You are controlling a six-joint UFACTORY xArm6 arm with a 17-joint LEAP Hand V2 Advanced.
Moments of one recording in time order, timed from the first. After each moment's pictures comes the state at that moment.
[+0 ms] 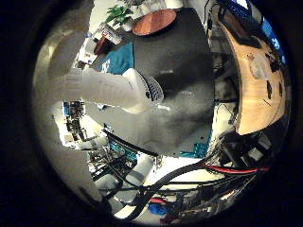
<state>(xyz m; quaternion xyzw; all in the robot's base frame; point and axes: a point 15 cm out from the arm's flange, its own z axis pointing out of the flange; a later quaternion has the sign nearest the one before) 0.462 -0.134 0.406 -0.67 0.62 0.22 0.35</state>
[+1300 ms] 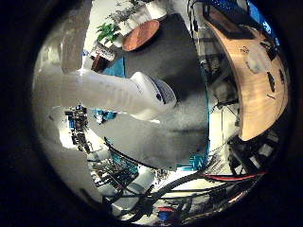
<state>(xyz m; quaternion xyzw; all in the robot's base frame) 0.467 -0.180 0.379 -0.64 0.63 0.20 0.39</state>
